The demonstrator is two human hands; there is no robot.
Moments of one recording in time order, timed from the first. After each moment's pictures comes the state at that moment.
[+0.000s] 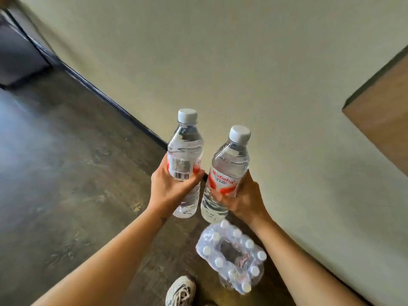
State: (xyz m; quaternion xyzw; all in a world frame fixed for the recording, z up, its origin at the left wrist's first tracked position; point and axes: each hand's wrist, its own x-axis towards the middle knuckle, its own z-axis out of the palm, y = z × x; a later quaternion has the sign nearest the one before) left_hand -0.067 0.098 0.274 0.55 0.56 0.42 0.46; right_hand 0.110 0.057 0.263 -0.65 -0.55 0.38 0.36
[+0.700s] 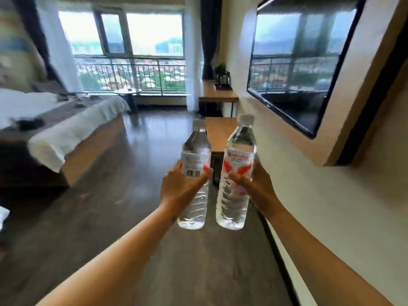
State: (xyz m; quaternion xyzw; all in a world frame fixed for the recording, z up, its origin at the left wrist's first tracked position) left_hand -0.512 0.112 0.663 0.39 0.76 0.53 0.01; right_hand -0.370 0.235 0.666 -0.22 -0.75 0.49 0.38
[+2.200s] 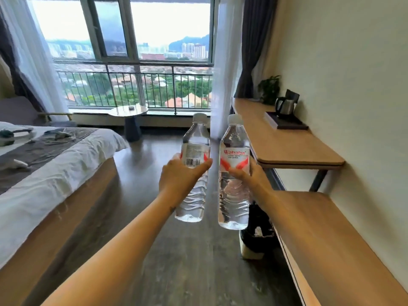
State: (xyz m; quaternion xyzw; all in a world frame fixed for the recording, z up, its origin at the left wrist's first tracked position) left_hand -1.738 0.970 0.735 0.33 0.79 0.51 0.02; right_hand -1.607 1.102 0.719 -0.16 -0.74 0.57 0.33
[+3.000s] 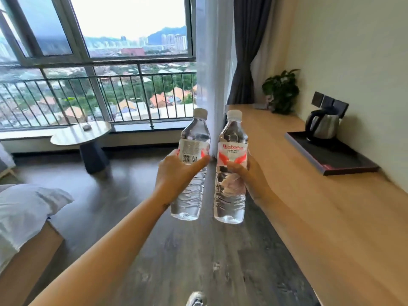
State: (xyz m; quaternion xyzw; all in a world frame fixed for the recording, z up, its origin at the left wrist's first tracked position) left_hand -2.258 1.591 0.720 0.41 0.77 0.48 0.04; right_hand -2.127 1.717 0.686 -0.17 -0.69 0.59 0.38
